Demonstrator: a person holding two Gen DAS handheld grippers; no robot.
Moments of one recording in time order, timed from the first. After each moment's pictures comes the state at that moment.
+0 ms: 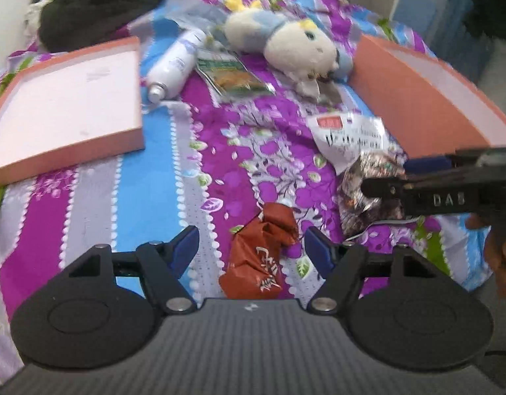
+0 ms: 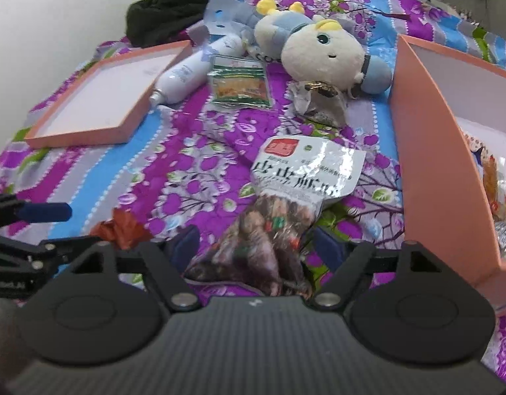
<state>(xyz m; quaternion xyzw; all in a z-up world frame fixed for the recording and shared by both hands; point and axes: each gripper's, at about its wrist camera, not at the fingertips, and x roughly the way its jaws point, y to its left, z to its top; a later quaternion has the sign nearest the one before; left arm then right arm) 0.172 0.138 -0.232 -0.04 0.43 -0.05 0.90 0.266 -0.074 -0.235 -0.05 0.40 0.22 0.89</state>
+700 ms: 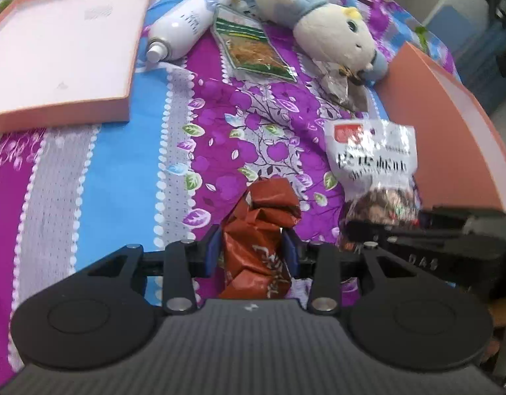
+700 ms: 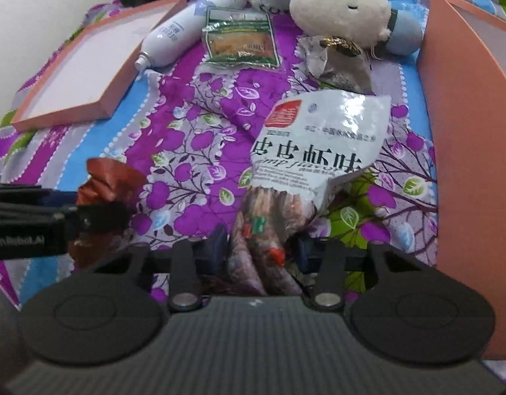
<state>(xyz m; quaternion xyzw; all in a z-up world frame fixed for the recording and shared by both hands) 0.236 0.155 -0.243 -0.17 0.50 -0.02 0.85 0.311 -0.057 -0.250 -0.06 0.50 0.22 0.83</state>
